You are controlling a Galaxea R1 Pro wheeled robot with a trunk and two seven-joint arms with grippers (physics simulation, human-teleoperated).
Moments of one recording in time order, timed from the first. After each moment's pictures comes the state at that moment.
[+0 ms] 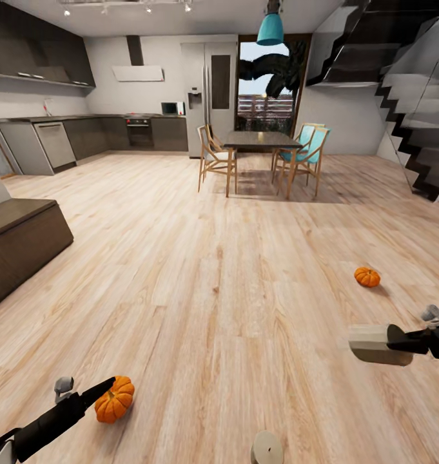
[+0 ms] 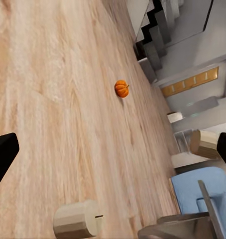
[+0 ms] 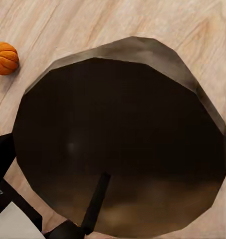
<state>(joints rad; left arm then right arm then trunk) -0.27 0.37 0.15 -0.68 0.66 0.40 -1.23 -0.63 -0.85 0.02 -0.91 -0.05 0.64 1.42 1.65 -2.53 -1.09</state>
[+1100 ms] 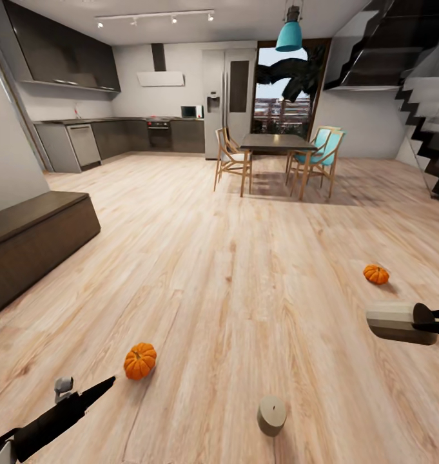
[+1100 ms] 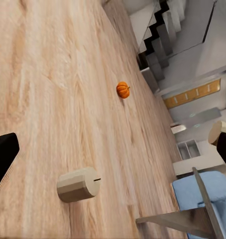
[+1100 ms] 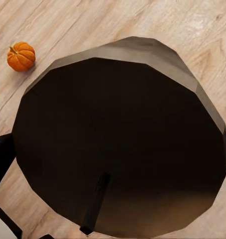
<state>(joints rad) -0.27 0.37 0.15 -0.68 0.67 0.40 -1.23 -0.62 -0.98 -0.03 -1.00 -0.15 0.63 1.43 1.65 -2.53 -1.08</state>
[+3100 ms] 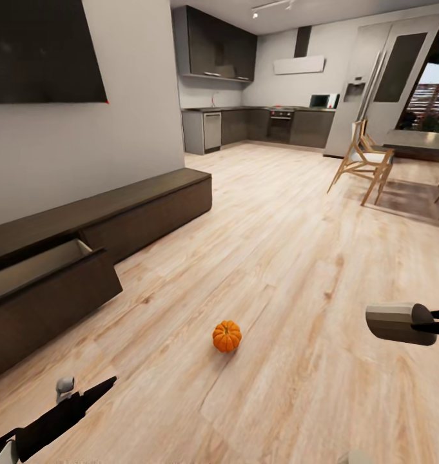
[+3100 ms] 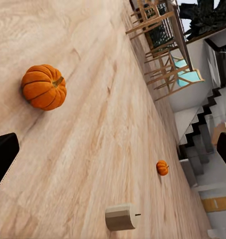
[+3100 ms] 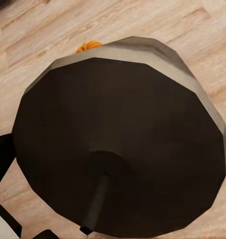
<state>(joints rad) -0.27 0.37 0.15 -0.68 0.67 0.40 -1.21 -0.62 -0.97 -0.03 -1.00 -0.15 0.63 1.42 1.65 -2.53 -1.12</state>
